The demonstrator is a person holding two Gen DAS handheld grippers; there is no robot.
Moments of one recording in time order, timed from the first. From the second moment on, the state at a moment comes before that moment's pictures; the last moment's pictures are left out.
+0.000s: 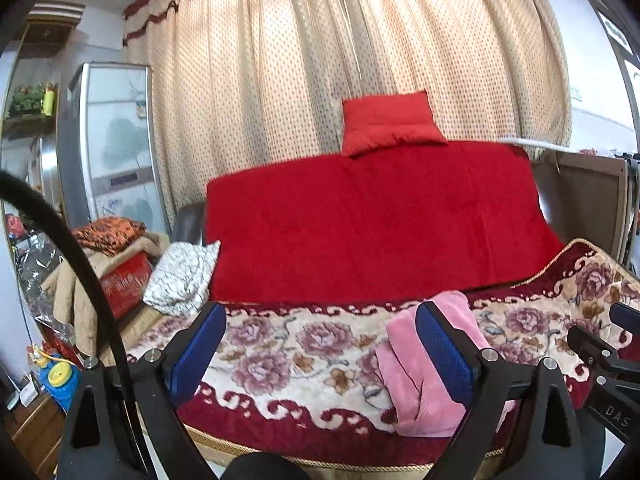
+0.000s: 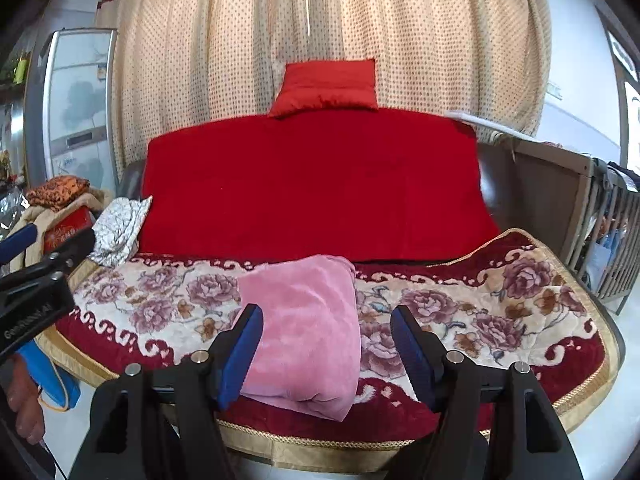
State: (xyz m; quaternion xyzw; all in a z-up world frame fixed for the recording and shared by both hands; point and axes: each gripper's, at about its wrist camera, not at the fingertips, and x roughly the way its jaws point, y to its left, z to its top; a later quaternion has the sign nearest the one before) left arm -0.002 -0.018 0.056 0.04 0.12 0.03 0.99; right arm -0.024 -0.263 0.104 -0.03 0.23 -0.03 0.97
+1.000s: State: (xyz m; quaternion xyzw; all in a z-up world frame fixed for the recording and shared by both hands) left arm -0.040 -0.026 0.078 0.04 0.08 0.01 1.00; right arm -0.072 -0.239 0.142 -0.09 0.15 -0.09 0.98
